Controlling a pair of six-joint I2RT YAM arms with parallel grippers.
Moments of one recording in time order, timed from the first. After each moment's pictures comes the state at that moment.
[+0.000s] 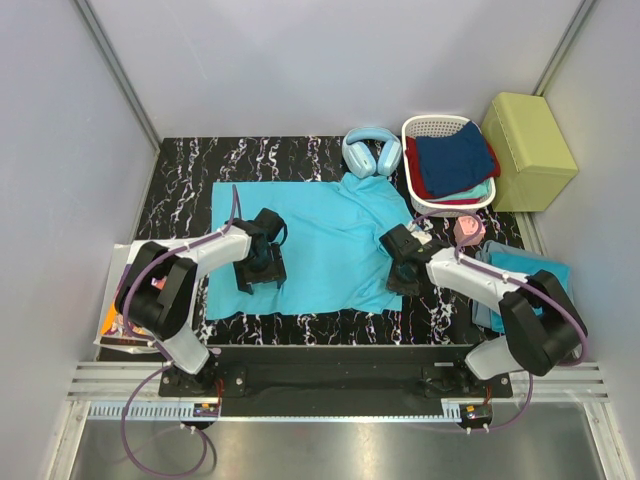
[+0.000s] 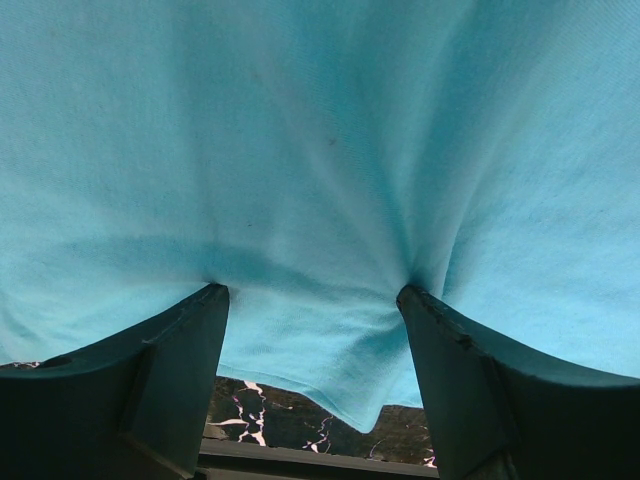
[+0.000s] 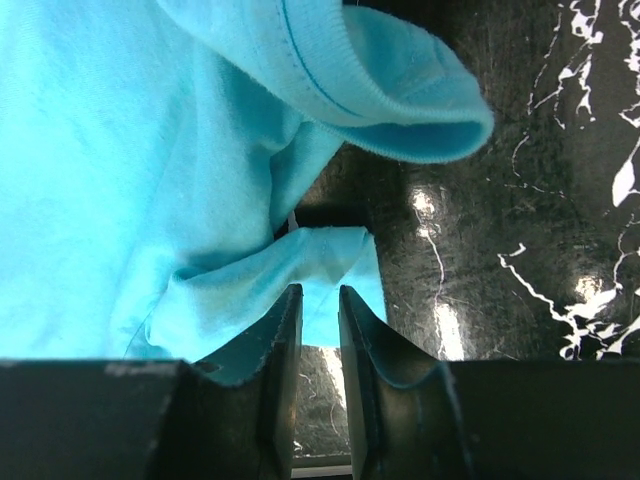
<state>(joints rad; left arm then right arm) -0.48 1.65 0.96 -0.75 -0.11 -0.74 0.60 1.44 0.80 -0.60 0.19 0.88</state>
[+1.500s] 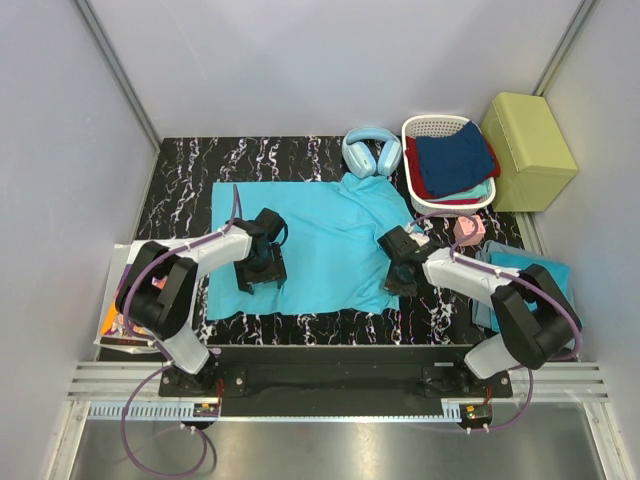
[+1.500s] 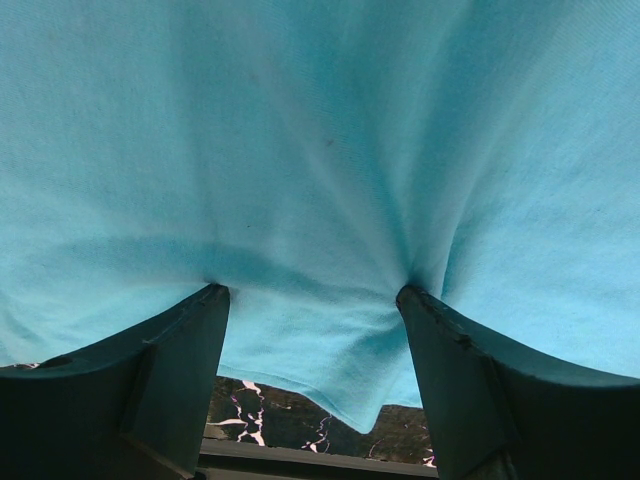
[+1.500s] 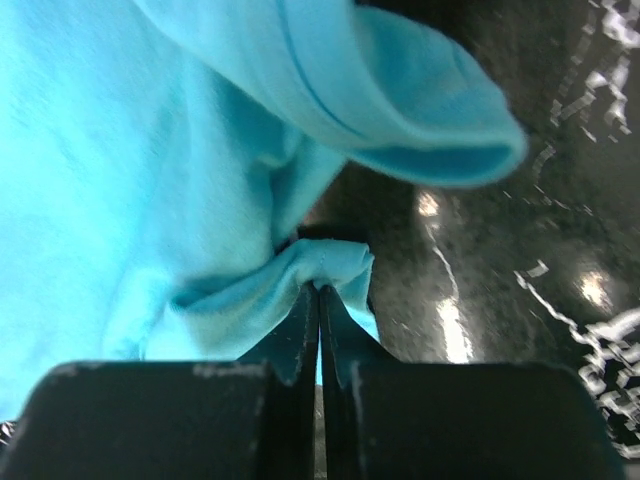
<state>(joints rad) -0.48 1.66 0.97 -0.75 -0.11 -0.74 0.60 1.49 0.78 -0.53 0.18 0.89</state>
